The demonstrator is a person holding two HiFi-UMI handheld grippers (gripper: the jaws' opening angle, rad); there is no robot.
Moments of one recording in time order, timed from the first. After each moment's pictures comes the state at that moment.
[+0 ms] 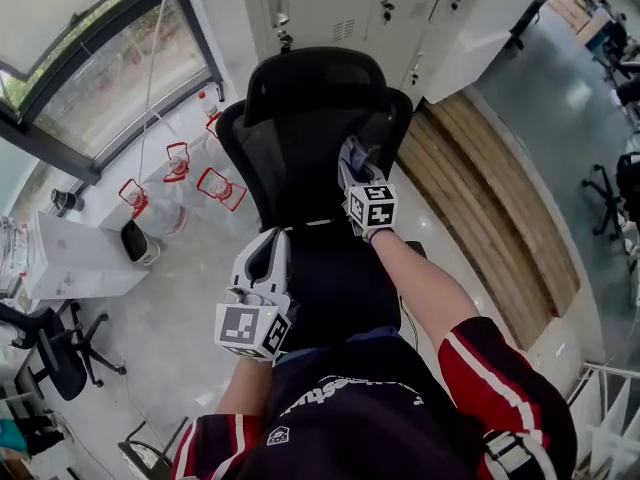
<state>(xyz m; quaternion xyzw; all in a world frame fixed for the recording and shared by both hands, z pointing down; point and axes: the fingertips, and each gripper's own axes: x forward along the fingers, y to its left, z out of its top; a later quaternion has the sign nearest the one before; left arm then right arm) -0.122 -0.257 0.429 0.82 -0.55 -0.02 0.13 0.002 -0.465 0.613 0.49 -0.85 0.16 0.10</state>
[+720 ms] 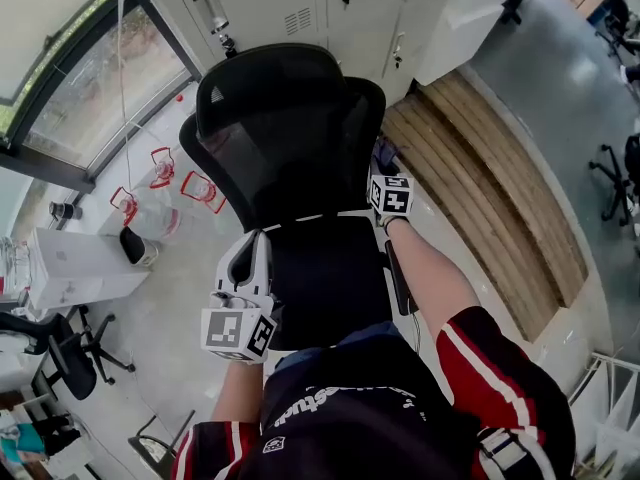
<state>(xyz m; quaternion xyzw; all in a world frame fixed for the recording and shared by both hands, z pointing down) -0.047 -0.299 0.448 0.81 -0.57 0.02 0.14 0.194 -0.519 0.705 0.58 -0.77 0.21 0.16</state>
